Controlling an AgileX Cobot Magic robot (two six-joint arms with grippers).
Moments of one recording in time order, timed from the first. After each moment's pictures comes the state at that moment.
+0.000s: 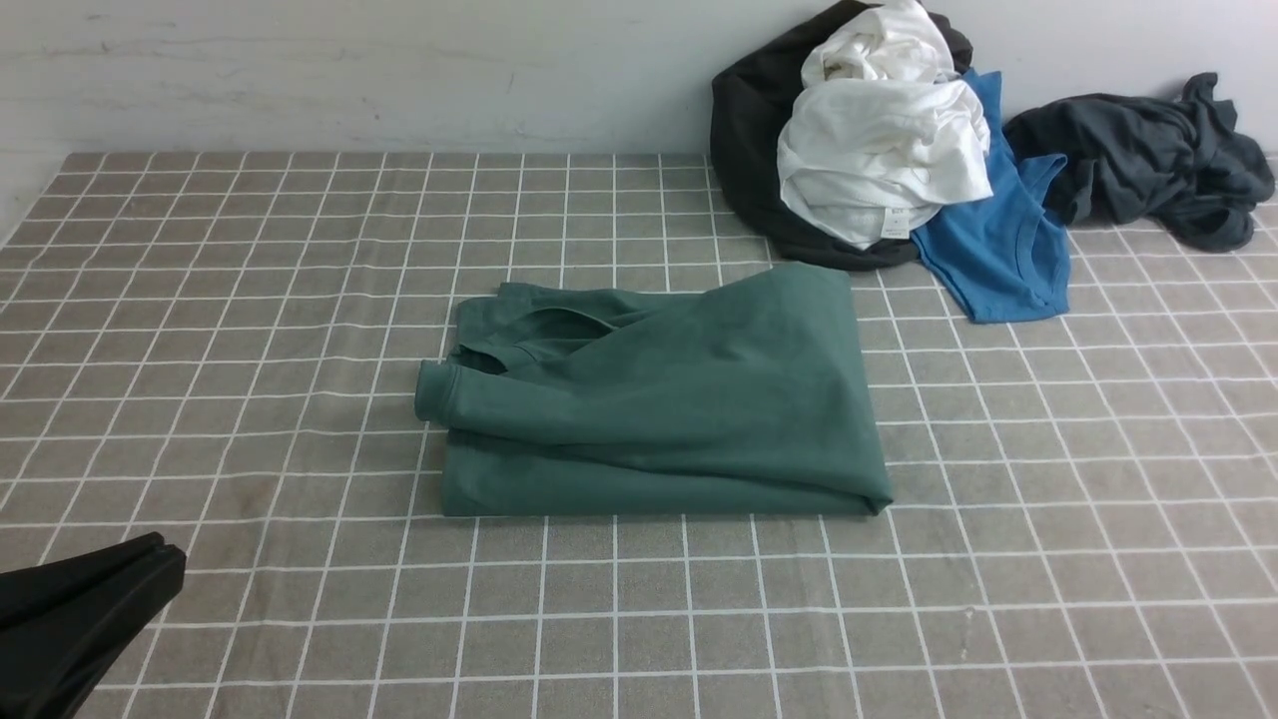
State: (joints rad) right arm 0.06 -0.01 0.02 -0.13 0.37 0.11; left arm -0.04 0.31 -0.47 -0.81 0.66 0.98
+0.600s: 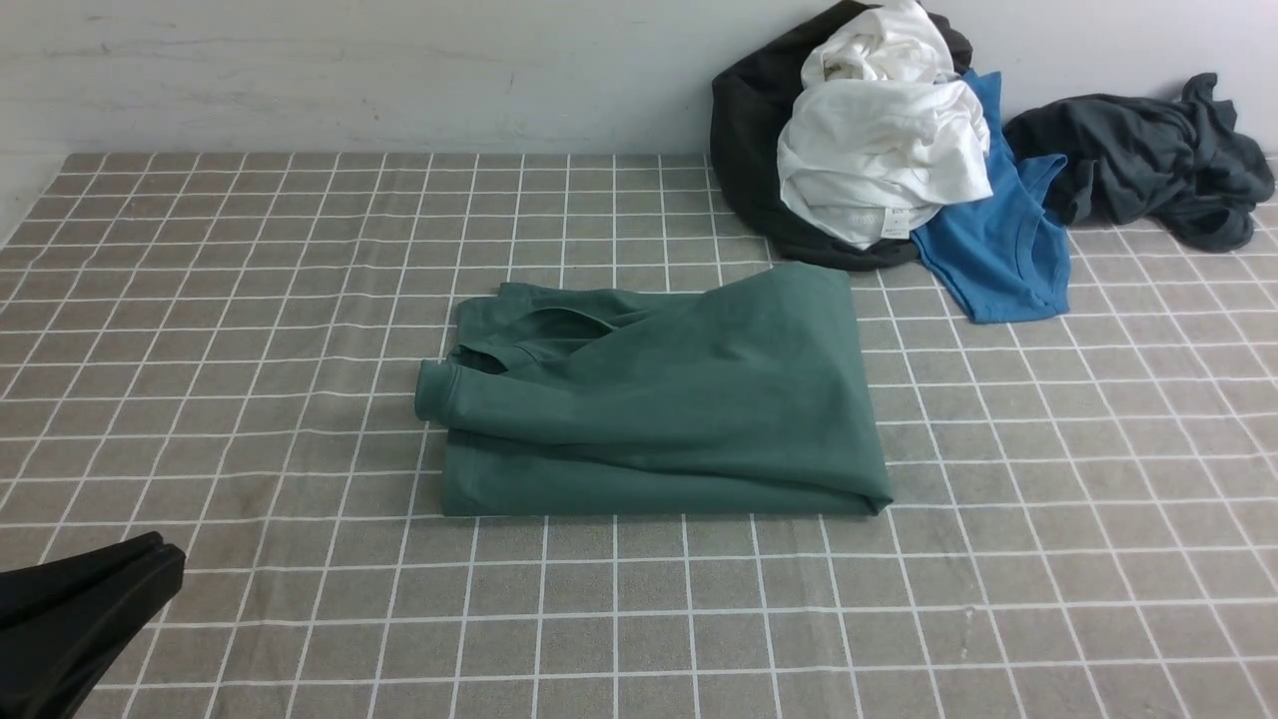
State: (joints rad) right arm 0.02 -0.01 0.02 -0.01 0.37 -0.02; left arm -0.04 0.31 -0.47 -0.82 0.66 0.98
